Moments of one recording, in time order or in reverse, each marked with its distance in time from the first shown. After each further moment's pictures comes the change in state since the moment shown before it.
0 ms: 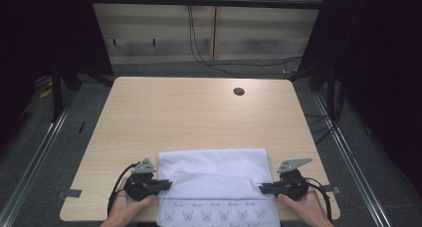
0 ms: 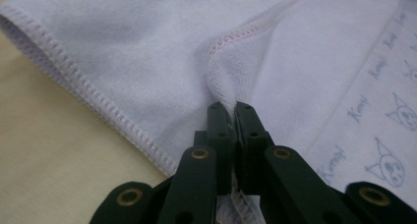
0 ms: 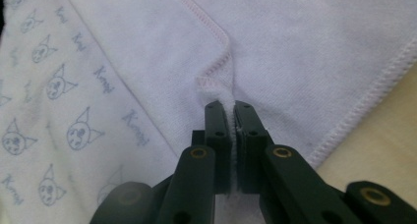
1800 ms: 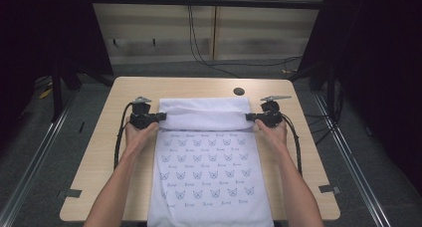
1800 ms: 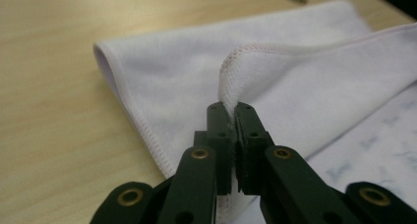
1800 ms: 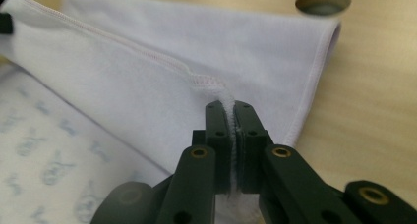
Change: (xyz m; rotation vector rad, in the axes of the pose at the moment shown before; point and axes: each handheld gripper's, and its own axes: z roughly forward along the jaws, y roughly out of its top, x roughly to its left) left arm 0.143 0.120 0.025 -0.247 0.205 -0.145; right arm -0.128 0.154 0.053 -0.282 -0.207 0.178
